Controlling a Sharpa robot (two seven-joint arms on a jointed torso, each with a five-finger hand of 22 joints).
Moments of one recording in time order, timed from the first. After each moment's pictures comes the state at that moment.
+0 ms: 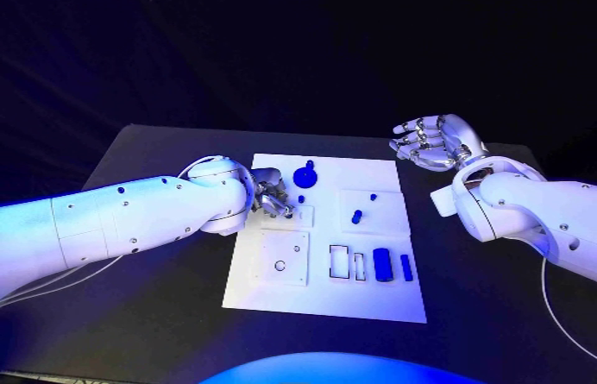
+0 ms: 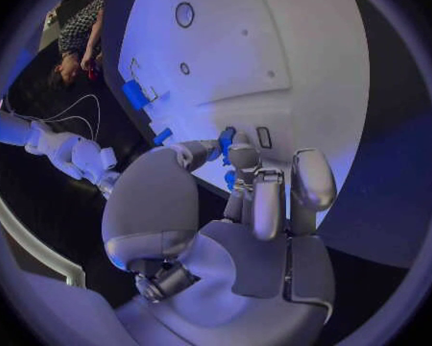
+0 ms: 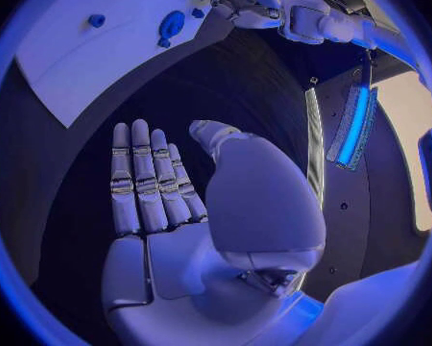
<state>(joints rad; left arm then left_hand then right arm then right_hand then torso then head) 1.19 -0.74 -0.07 1.50 -1.21 -0.02 -0.50 1.08 -0.22 0.76 0.21 0.30 0.90 0.04 0.82 0.66 1.30 -0.04 1.05 0.80 1.47 -0.08 1.52 1.31 0.11 1.31 0.03 1.37 1.11 1.27 -0.86 -0.15 1.54 -0.68 -0.70 0.09 1.34 -0.21 0.46 0.21 0.33 0.81 0.21 0.25 0.22 1.02 0.17 0.23 0.06 1.11 0.12 0.15 0.41 0.18 0.96 0.23 0.08 0.44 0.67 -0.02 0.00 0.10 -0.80</state>
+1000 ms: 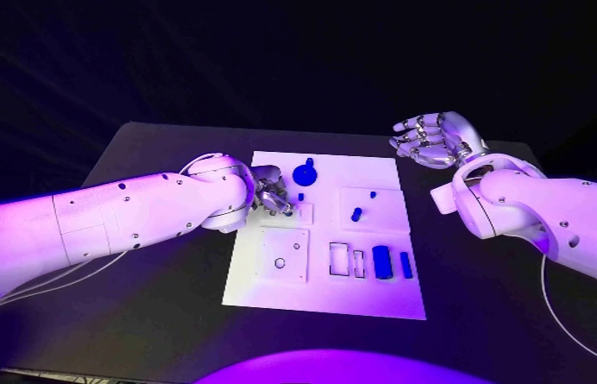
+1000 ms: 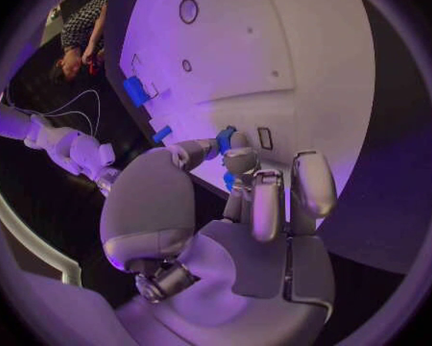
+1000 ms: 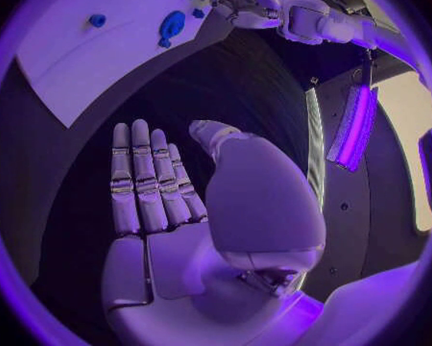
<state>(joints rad) 1.19 -0.73 -0.07 1.49 -1.19 -0.02 -0.50 1.04 -0.24 0.77 0.16 0.31 0.93 0.03 0.84 0.67 1.34 -0.06 1.08 0.83 1.47 -0.10 1.55 1.31 0.09 1.33 0.01 1.39 1.16 1.27 -0.86 -0.15 1.54 -0.68 -0.70 0.09 1.34 -0.21 0.46 0.21 0.34 0.81 0.21 0.25 0.22 1.02 0.17 0.23 0.06 1.11 0.12 0.15 0.41 0.18 0.96 0.23 0.08 0.43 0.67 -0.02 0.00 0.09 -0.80</state>
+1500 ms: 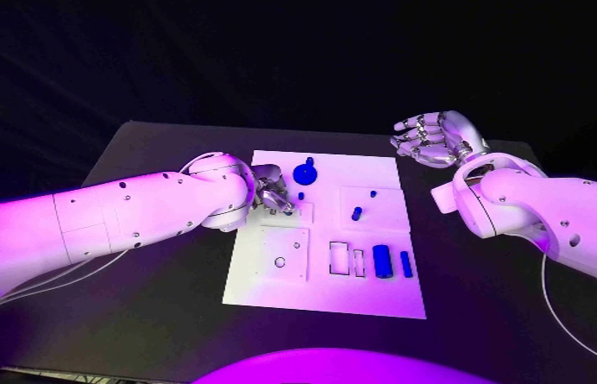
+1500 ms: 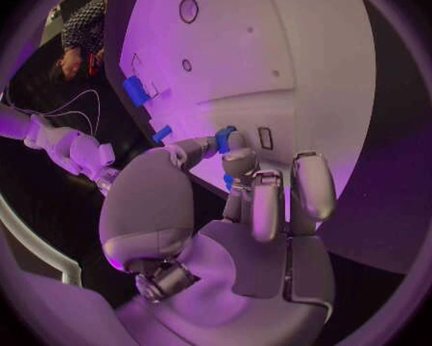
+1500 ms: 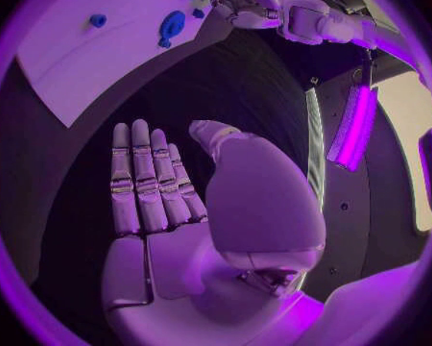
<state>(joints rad) 1.19 -0.73 -0.07 1.48 -1.19 -0.02 -0.50 1.03 -0.26 0.76 0.14 0.32 0.95 0.02 0.86 0.67 1.35 -0.07 1.09 0.84 1.47 -0.10 1.56 1.31 0.09 1.35 0.01 1.40 1.18 1.27 -0.86 -0.15 1.54 -0.68 -0.70 0.09 1.34 -0.21 0.46 0.21 0.34 0.81 0.21 0.25 0.22 1.02 0.17 0.23 0.06 1.11 0.12 0.15 0.41 0.18 0.96 0.23 0.08 0.43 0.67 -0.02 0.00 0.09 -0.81</state>
